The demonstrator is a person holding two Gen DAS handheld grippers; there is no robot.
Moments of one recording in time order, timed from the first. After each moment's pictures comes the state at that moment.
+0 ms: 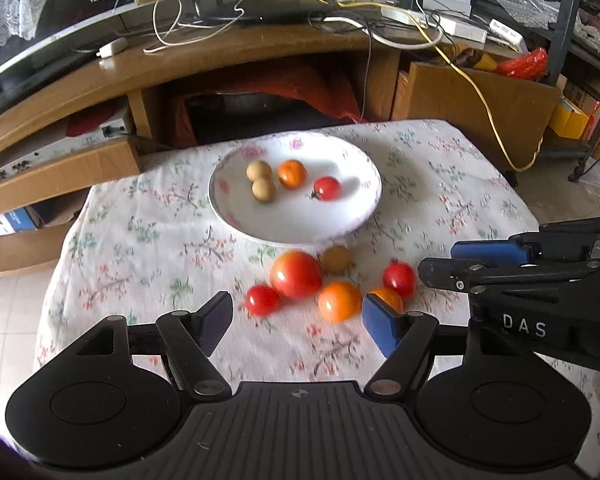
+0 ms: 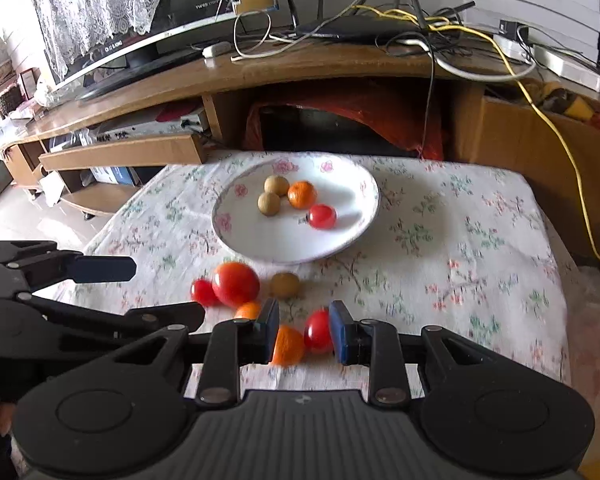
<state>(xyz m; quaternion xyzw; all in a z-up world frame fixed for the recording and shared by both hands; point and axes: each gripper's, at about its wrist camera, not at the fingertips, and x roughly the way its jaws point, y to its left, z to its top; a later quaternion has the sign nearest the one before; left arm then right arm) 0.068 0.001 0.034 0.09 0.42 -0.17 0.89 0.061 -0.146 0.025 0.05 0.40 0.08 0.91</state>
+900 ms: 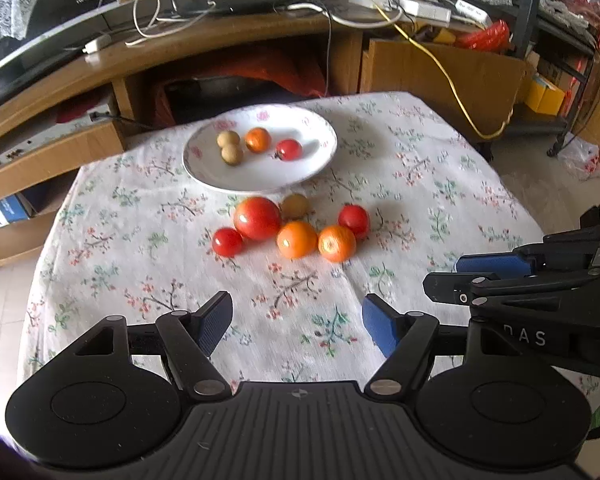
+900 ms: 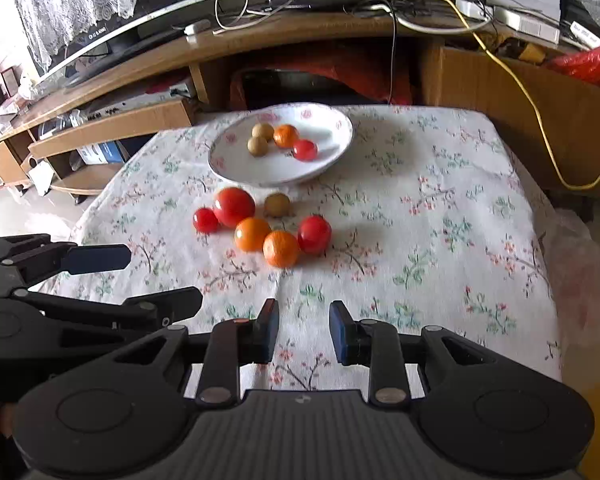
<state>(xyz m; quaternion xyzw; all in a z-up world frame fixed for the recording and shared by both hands) 0.015 -0.007 0.027 0.11 0.43 -0.19 0.88 -0.004 -0.149 0.017 0.07 0.44 0.05 0.89</state>
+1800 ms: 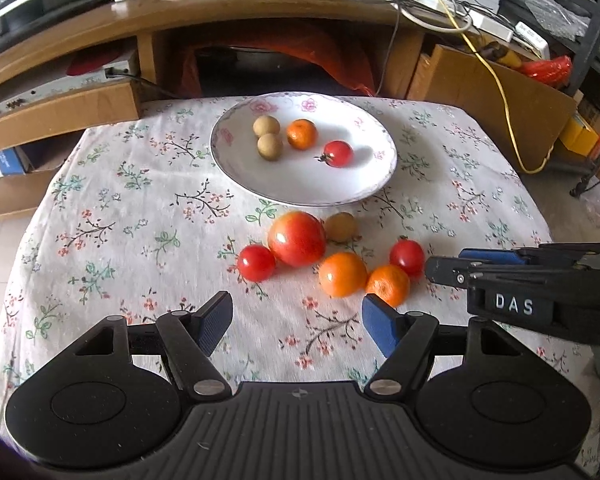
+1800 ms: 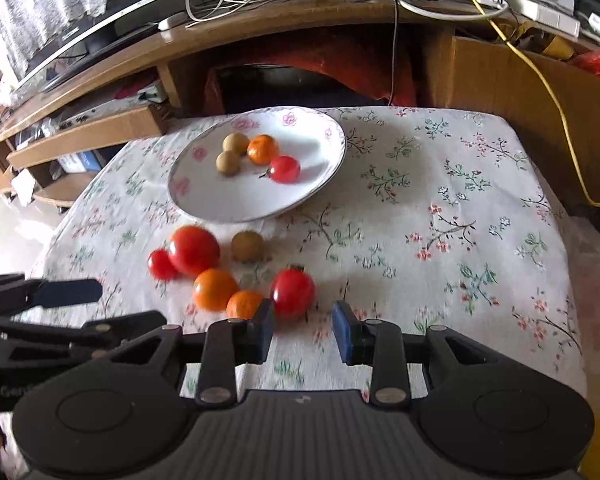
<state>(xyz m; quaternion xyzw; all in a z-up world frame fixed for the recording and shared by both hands) 0.083 0.007 0.009 0.03 0.47 -0.15 0.87 0.078 -0.161 -0.009 0.08 0.45 0.05 0.89</state>
